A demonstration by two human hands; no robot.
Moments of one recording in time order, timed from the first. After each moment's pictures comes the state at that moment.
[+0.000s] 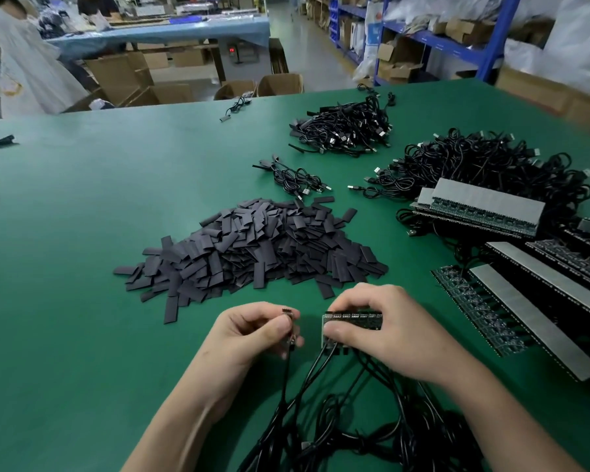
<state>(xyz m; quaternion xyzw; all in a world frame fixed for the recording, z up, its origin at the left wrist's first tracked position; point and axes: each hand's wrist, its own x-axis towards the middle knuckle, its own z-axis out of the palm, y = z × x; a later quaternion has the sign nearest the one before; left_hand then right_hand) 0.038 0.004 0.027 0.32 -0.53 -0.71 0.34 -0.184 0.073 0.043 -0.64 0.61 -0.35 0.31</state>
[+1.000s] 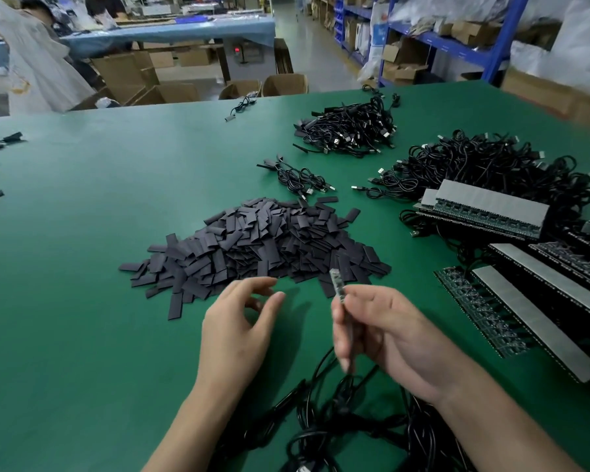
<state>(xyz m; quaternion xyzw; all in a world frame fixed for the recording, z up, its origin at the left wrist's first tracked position) 0.030 -0.009 0.008 0.50 -0.73 -0.24 0.39 -0.171 0.075 0.043 -0.44 0.31 -0.52 0.67</state>
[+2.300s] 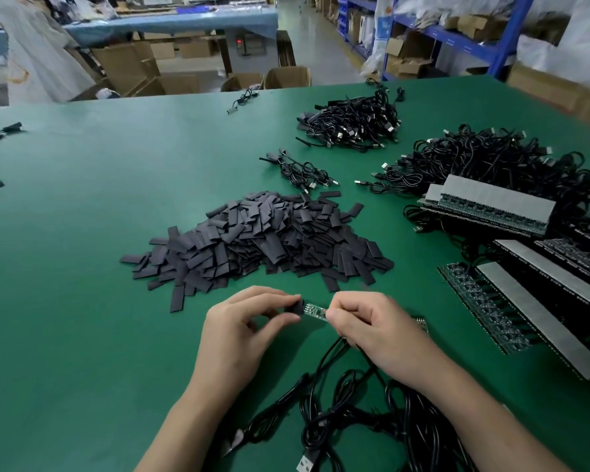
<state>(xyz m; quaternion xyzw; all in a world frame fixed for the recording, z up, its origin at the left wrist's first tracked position) 0.042 -0.004 0.007 0.38 -0.79 -0.28 0.40 -0.165 0.069 0.023 -0.62 0.58 -0.38 0.37</state>
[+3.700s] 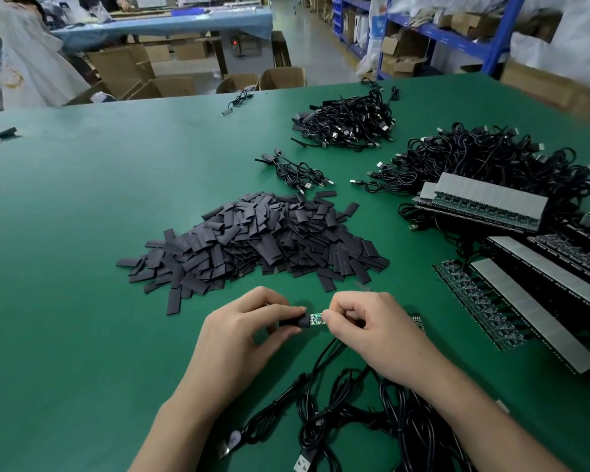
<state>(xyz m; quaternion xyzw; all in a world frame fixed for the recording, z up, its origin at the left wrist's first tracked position) 0.050 -0.008 0.006 0.31 -0.88 -0.18 0.32 -0.167 0.071 0.020 -0.64 0.62 -0.35 0.28</state>
